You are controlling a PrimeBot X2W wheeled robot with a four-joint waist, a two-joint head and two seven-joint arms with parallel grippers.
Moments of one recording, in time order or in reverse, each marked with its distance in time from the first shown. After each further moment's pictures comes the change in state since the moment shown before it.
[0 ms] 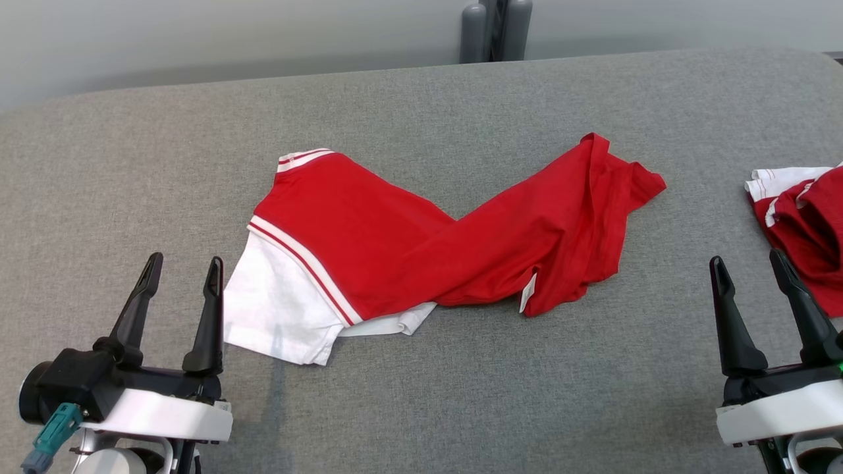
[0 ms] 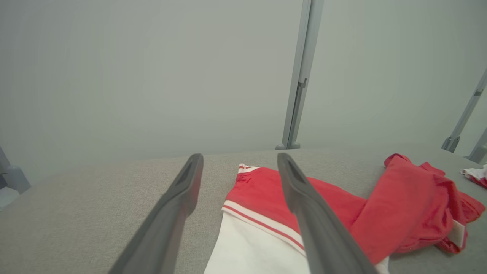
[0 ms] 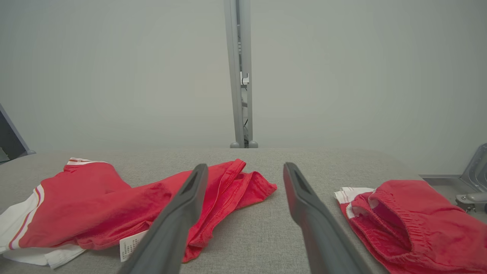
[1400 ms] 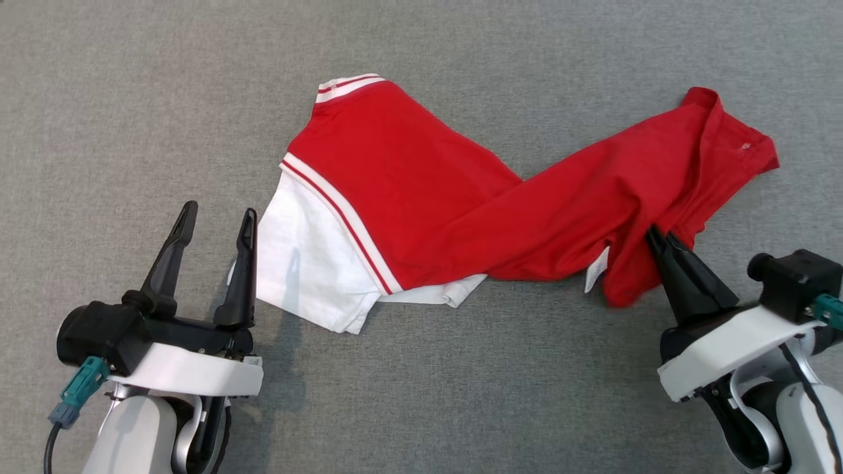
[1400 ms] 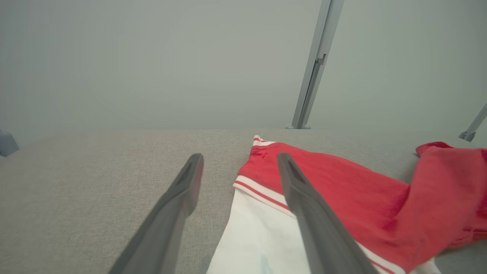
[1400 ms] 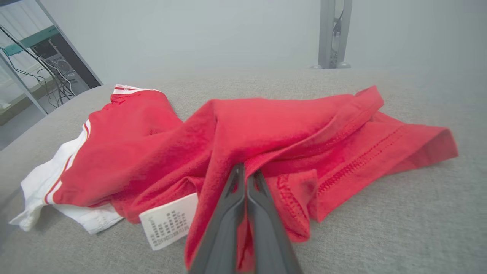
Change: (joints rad) left arm -0.152 -0.043 -0.060 0.088 -0.013 -0.039 -0.056; right arm -0.206 -0.066 0.198 0.143 0.132 0.000 0.156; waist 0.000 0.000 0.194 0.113
